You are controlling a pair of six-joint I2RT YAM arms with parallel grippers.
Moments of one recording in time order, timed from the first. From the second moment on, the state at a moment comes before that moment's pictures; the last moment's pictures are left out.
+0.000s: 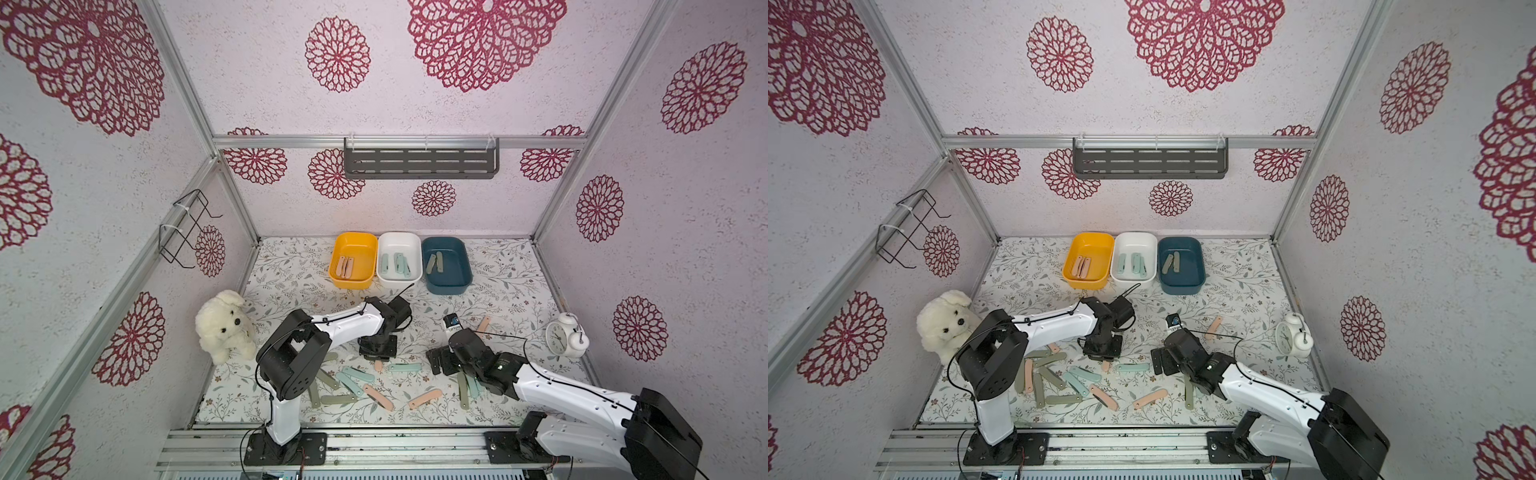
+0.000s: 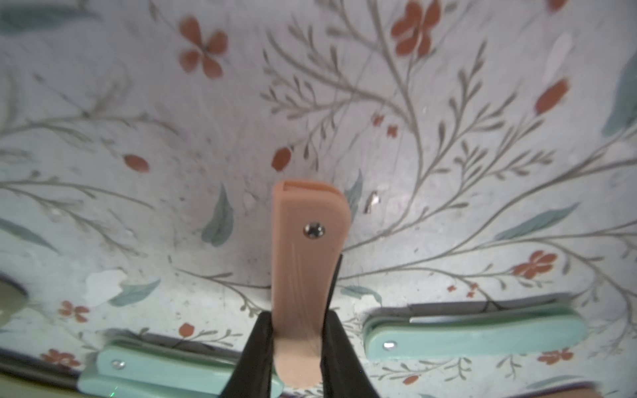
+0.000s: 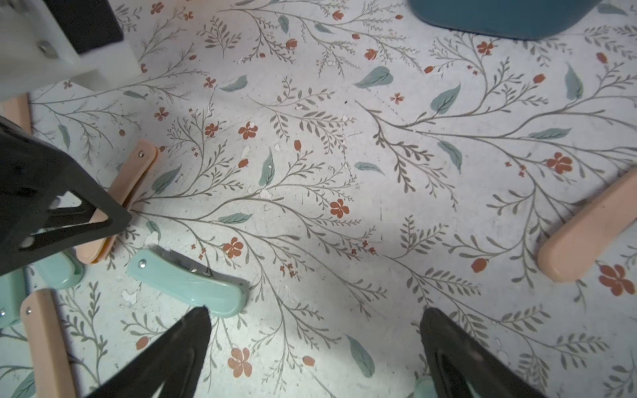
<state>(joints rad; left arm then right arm) -0.76 1.90 1.29 -0.96 -0.01 -0.68 0.85 1.13 0.54 -0.25 0.22 0.46</state>
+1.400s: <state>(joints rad) -0.19 2.56 2.60 -1.29 -0.03 -0.33 0.52 1.69 1.10 -0.18 -0.06 0.33</state>
